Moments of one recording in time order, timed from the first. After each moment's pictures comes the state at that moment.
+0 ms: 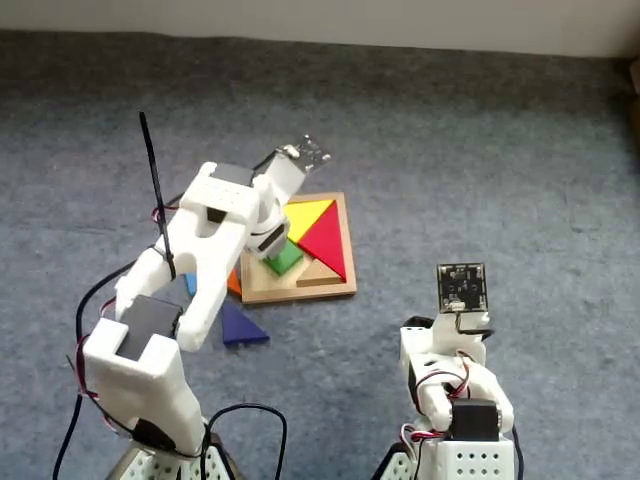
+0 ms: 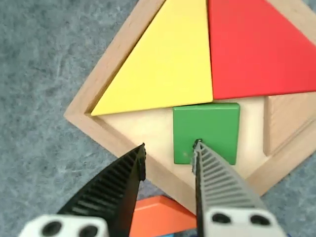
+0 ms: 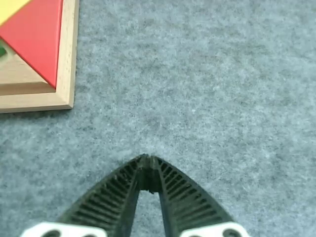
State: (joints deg) left arm 10.6 17.7 10.9 61.5 -23.6; right arm -5.7 -104.3 95.8 63.3 5.4
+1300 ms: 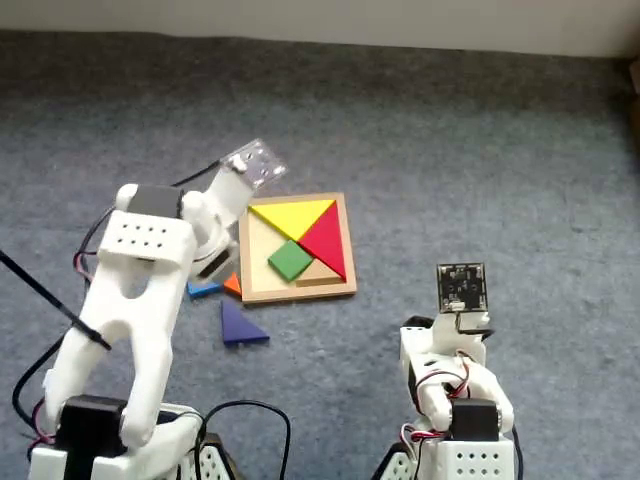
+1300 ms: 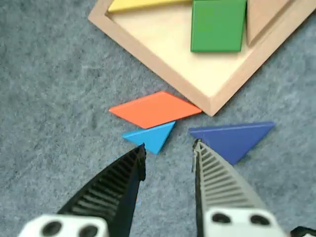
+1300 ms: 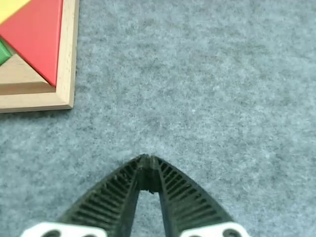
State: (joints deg) left arm 0.4 -15.8 26.7 77.1 -32.7; right arm -5.7 -104.3 95.8 63.3 5.4
